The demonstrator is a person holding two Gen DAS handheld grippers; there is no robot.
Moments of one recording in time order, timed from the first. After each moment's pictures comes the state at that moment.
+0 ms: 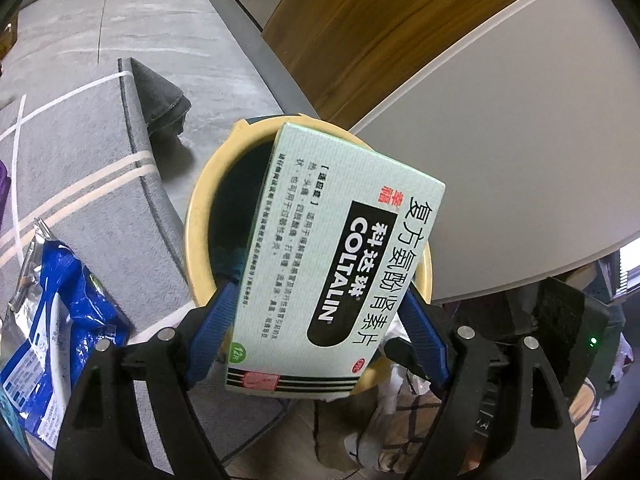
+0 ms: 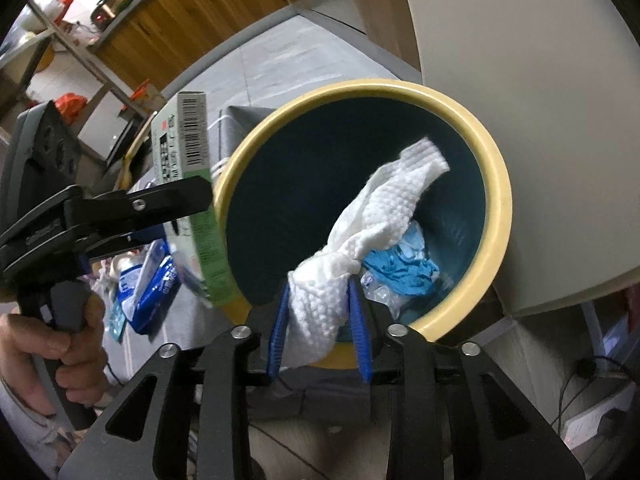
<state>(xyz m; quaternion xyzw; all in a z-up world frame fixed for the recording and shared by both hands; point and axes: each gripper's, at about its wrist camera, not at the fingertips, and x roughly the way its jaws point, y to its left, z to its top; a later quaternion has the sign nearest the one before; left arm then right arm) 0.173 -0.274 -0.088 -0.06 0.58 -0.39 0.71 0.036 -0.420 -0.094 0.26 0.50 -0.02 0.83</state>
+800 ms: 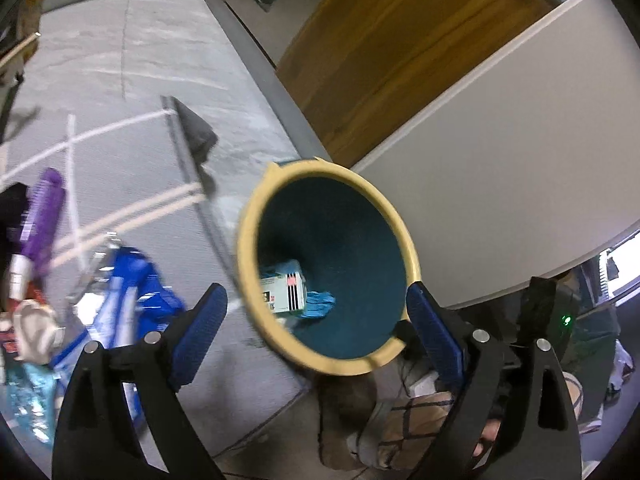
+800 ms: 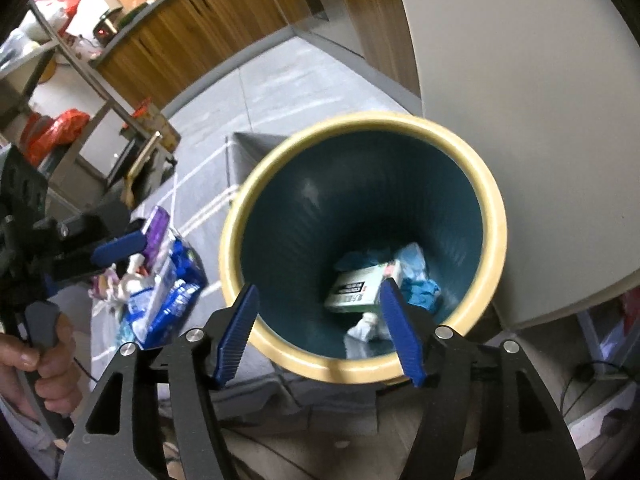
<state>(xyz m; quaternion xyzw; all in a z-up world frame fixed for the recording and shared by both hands) 0.168 -0.213 -0.039 -0.08 0.54 -0.37 0.75 0.040 -0.405 -0.067 0.25 0.46 -0.03 0.85</state>
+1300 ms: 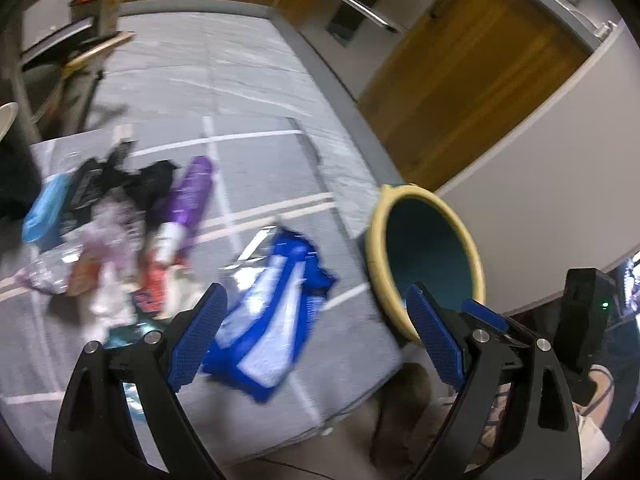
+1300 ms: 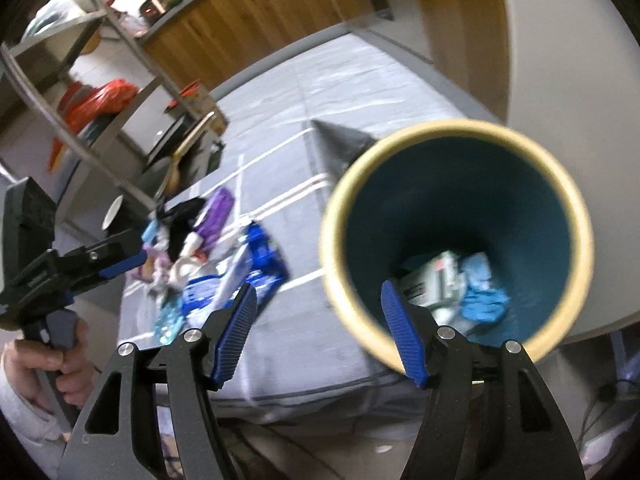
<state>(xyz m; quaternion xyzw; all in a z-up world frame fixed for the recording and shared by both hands) 0.163 -0.090 -0.035 -0.08 0.52 -0.27 0.81 0.066 -0.327 -0.057 0.24 0.46 0.05 0.85</state>
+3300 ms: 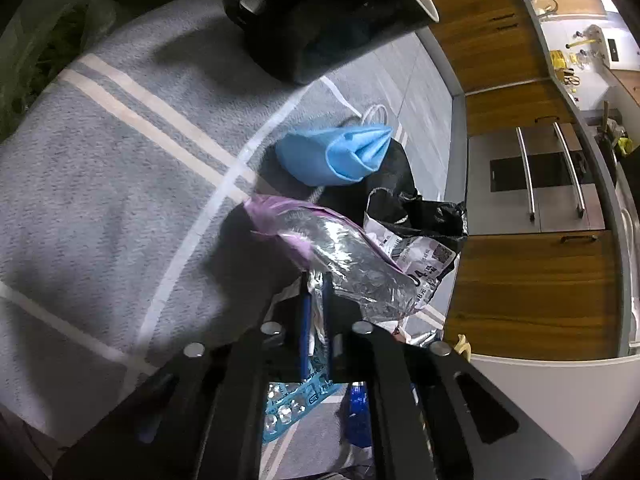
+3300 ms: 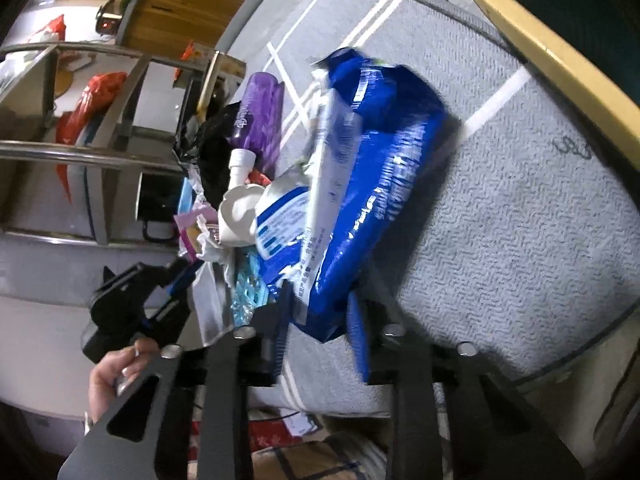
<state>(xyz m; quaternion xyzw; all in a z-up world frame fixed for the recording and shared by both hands) 0.199 0.113 -0.144 -0.42 0.54 -0.03 0.73 0.106 -0.226 -0.149 0.43 0.54 0.12 0.72</state>
